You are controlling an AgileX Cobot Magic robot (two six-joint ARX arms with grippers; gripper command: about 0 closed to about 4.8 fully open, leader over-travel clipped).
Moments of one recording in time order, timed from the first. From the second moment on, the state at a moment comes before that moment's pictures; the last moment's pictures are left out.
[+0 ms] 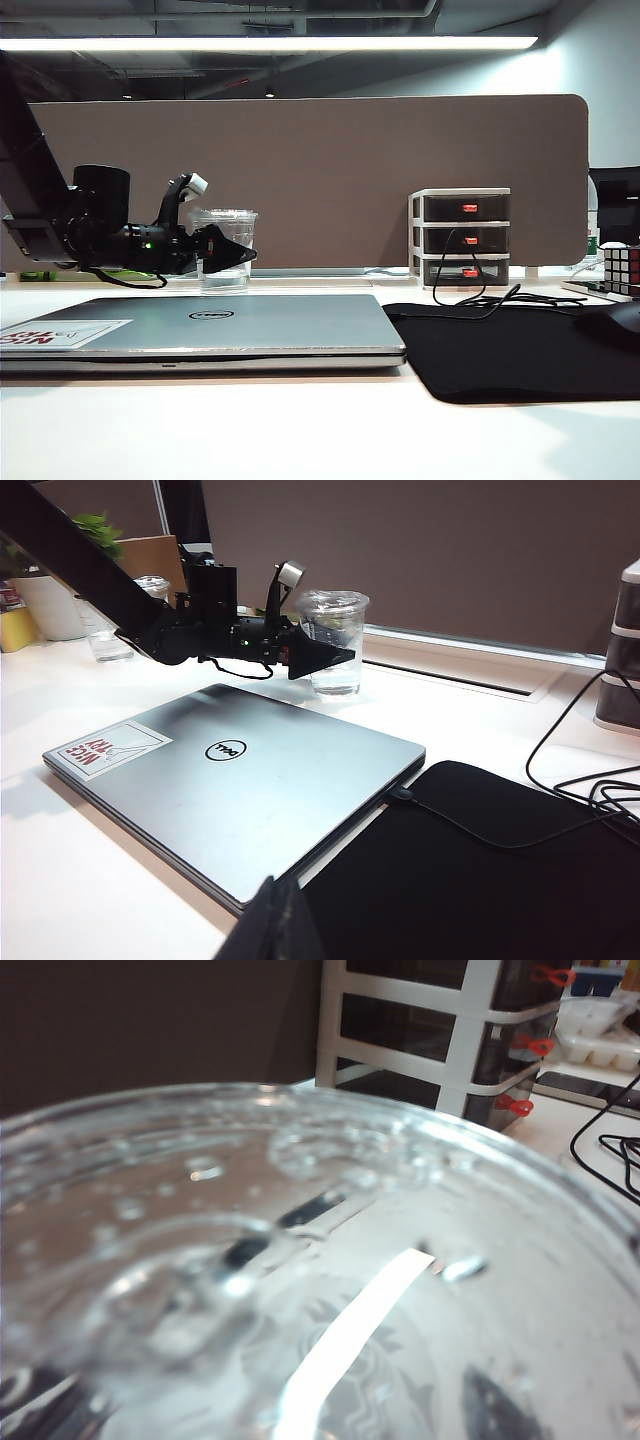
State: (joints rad) left arm -0.07 2.45 1.60 0.75 0.85 0.07; right arm -0.03 0.00 0.01 0.02 -0.70 0.05
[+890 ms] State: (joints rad) left arm -0.08 2.45 1.60 0.86 0.96 0.07; right arm -0.03 0.00 0.01 0.02 -0.70 0.05
